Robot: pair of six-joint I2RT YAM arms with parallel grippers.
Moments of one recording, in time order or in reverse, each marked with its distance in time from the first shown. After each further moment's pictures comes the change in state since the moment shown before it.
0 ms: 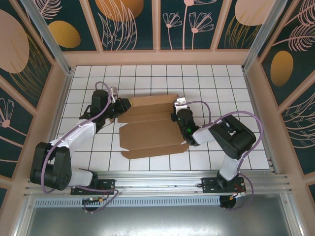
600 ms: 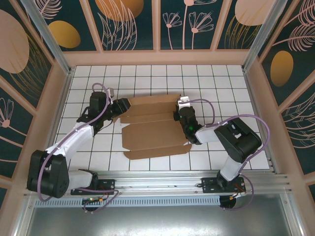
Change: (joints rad) left arm 0.000 -0.094 -0.013 -0.105 -0.135 0.088; right arm -0.038 -0.069 0.002 -0.131 -0.018 0.064
